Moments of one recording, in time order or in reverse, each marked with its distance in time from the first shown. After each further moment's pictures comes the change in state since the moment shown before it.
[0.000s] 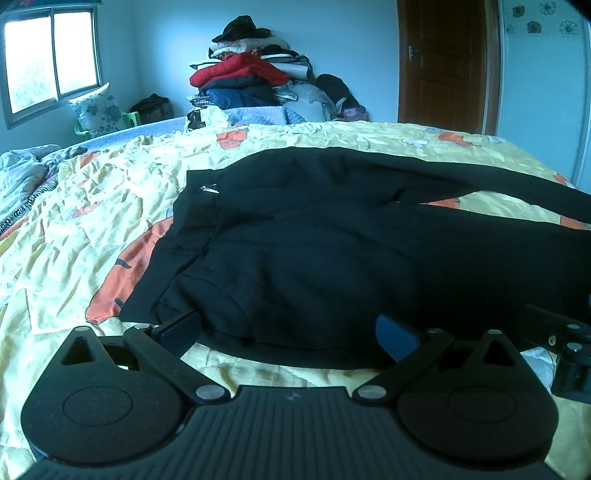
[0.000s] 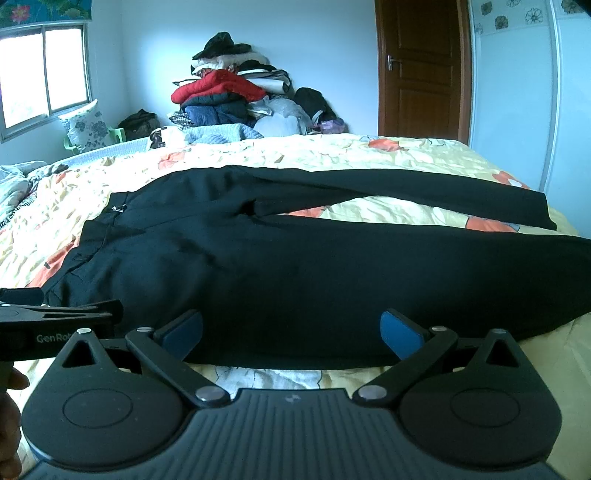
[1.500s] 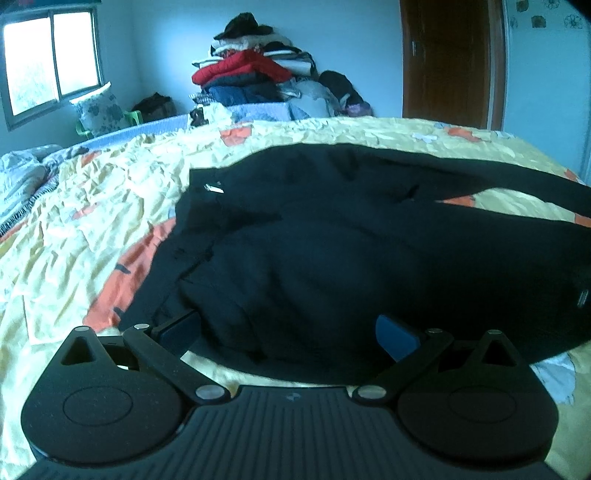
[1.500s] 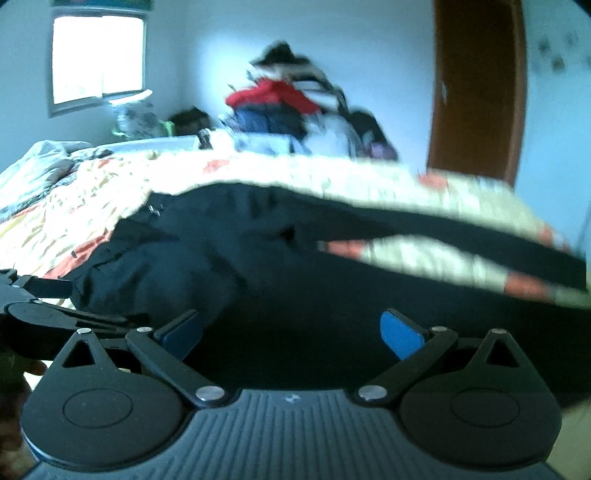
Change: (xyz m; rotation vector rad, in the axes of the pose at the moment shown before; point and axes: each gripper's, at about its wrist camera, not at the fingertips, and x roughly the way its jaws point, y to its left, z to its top) left arm 0.021 0.005 0.005 0.014 0.001 0.025; right arm 0.003 0.009 0.025 -0.213 -0.135 0.107
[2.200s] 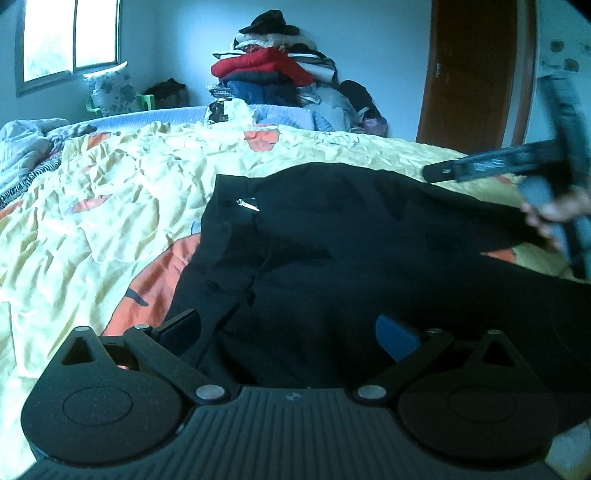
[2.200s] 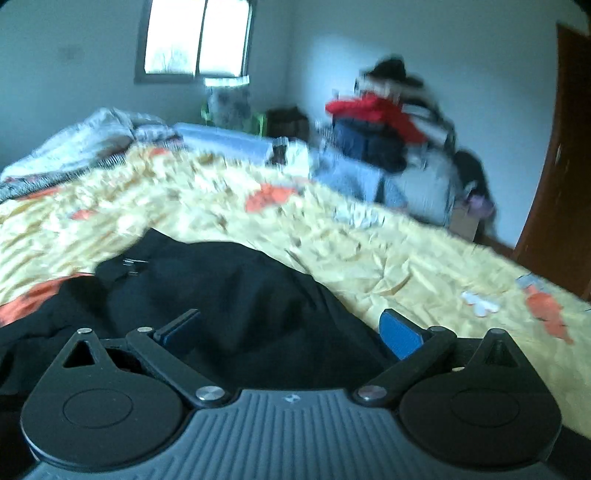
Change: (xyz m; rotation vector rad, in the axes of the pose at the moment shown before) left arm 0.042 0.058 0.034 -0.127 0.002 -0.034; right arm 0.247 -0.032 0.139 -0.192 0.100 0.318
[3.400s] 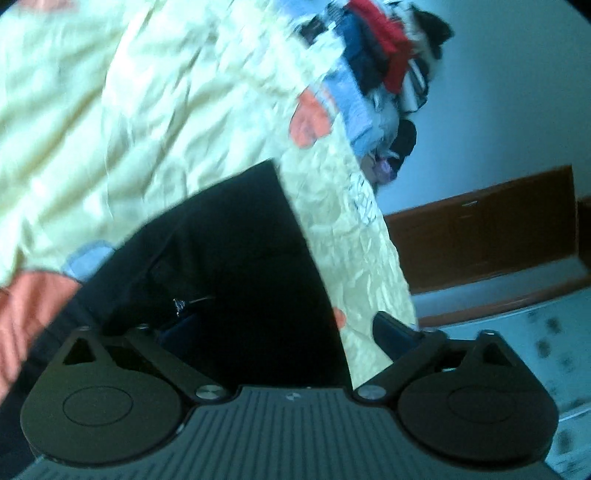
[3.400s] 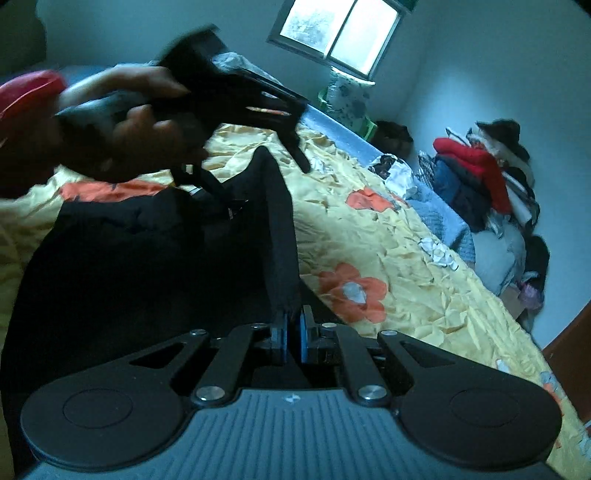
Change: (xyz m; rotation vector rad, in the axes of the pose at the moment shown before) left arm 0.177 0.106 0.113 -0.965 0.270 -0.423; right arm -0.058 0.071 -0.046 -0.498 -0.032 0.141
